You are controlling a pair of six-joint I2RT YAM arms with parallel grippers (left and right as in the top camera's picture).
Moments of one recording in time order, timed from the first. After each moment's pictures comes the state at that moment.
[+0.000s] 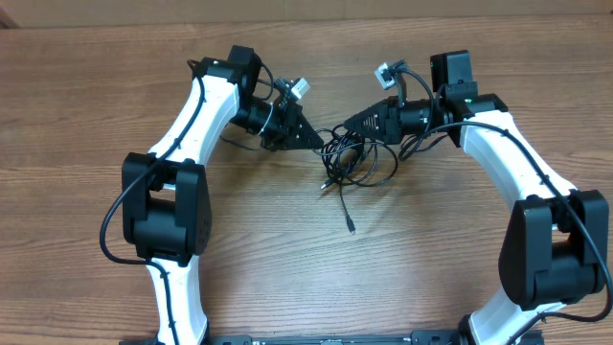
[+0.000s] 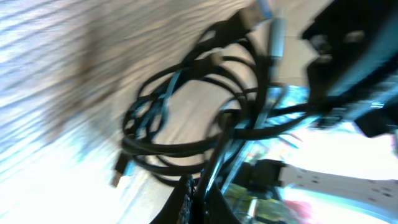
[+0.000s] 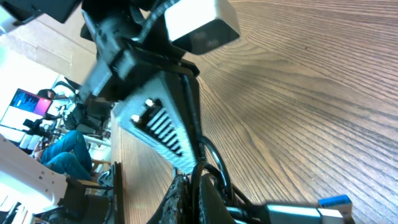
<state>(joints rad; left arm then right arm) -0.22 2.16 1.77 -1.20 1.04 0.05 0.13 1.84 1.33 -0.49 -1.14 -0.14</state>
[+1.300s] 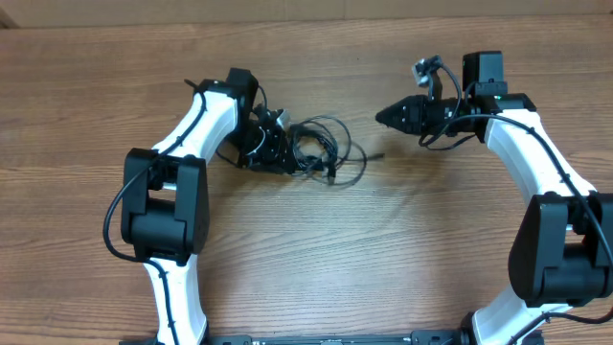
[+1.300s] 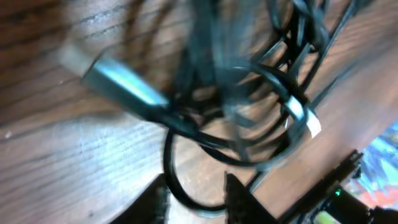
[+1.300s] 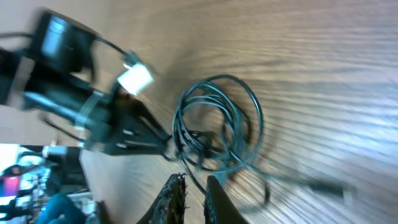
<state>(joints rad) -0.20 2.16 1.62 -1.11 0.58 -0.05 0.01 1.84 1.33 -0.59 -0.93 0.05</state>
